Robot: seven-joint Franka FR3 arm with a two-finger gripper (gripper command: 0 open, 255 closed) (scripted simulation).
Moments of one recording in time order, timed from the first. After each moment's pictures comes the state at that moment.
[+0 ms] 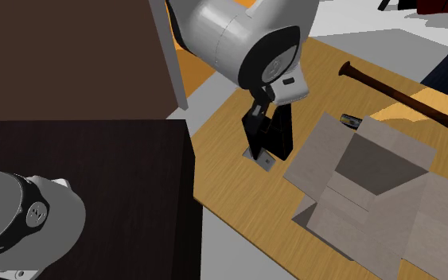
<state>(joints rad) 0.22 0.49 0.27 -2.31 -0.34 2.76 1.22</state>
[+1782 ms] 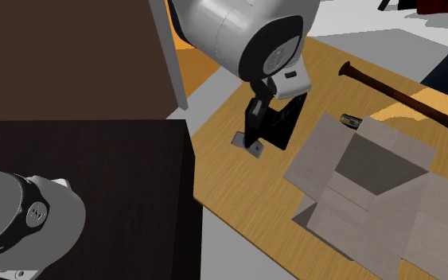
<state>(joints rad) 0.21 0.46 0.29 -2.32 -0.32 2.73 1.21</state>
